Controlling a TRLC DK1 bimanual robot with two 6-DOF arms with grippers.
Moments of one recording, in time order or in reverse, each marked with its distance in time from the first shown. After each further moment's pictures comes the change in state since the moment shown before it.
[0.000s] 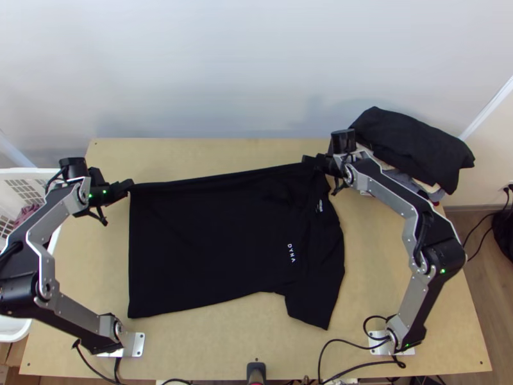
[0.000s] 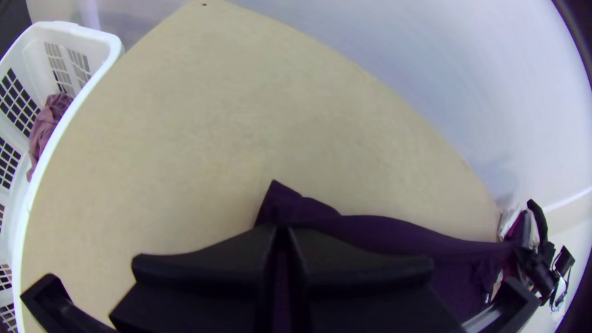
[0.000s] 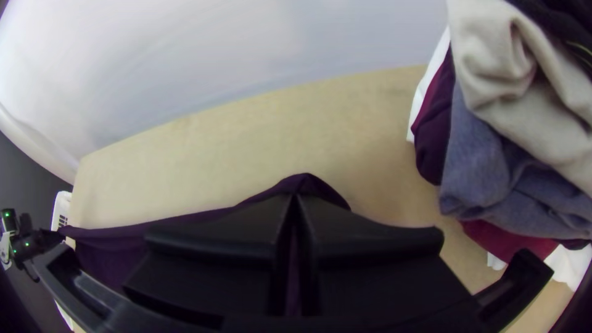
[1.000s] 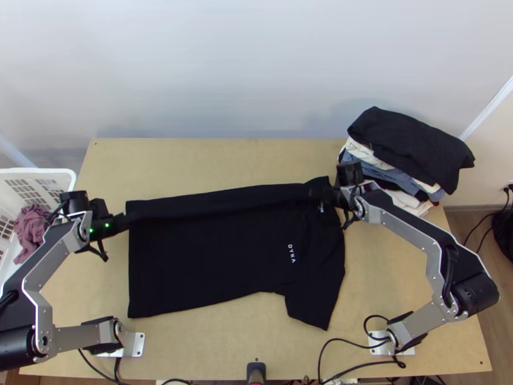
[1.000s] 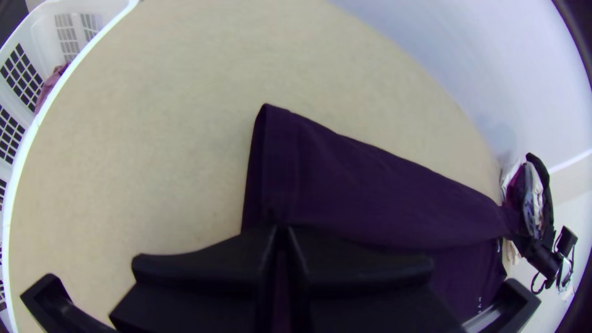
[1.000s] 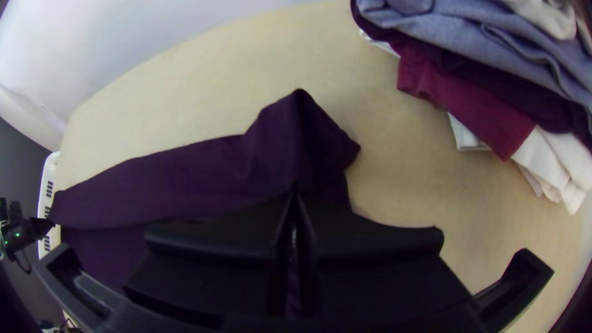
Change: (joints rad) left arm 0.006 -0.277 -0.344 0.000 0.029 0.073; right arm 0.043 -0.258 -0.386 -0.015 0.034 0.008
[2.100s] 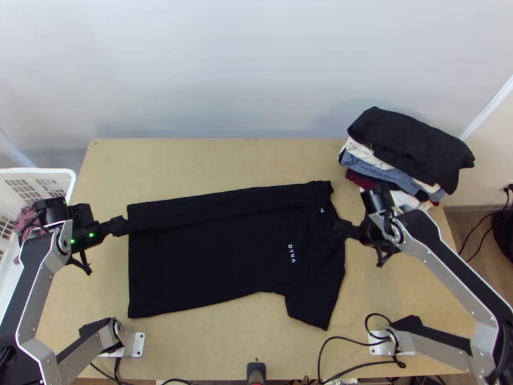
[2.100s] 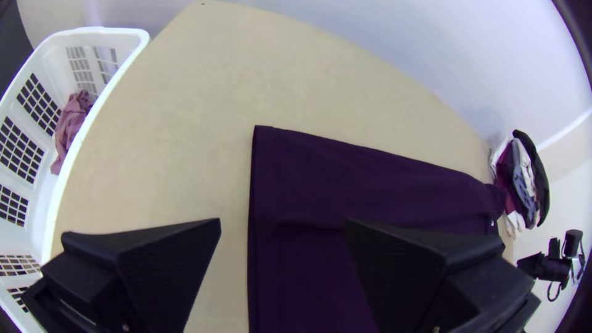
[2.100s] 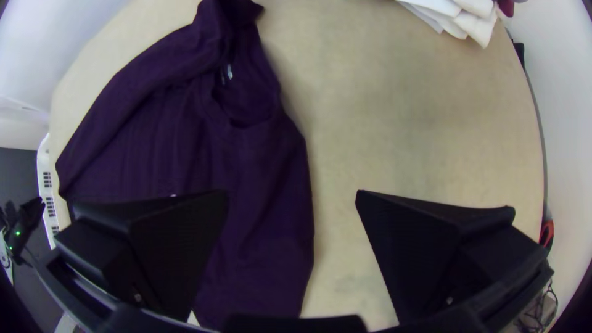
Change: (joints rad) left arm 0.059 -0.274 0.034 -0.274 0.015 0.133; right arm 0.006 -0.449 -0.124 -0.653 -0.039 0.146
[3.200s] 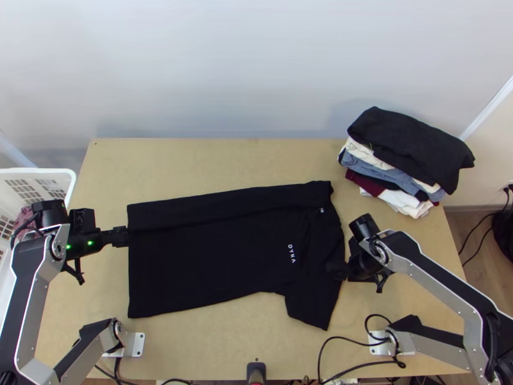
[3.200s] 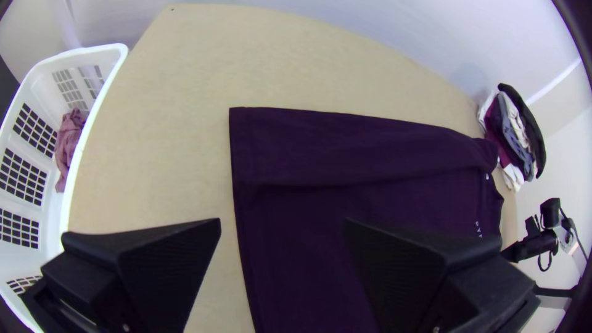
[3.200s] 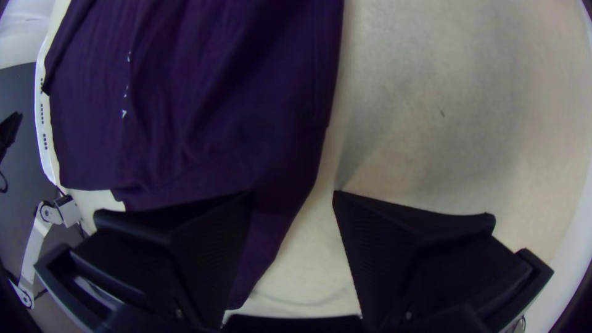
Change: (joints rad) left arm -0.037 -0.098 0.058 -0.216 0.000 0.132; right arm 0.044 0.043 -0.254 0.028 -0.233 -0.183
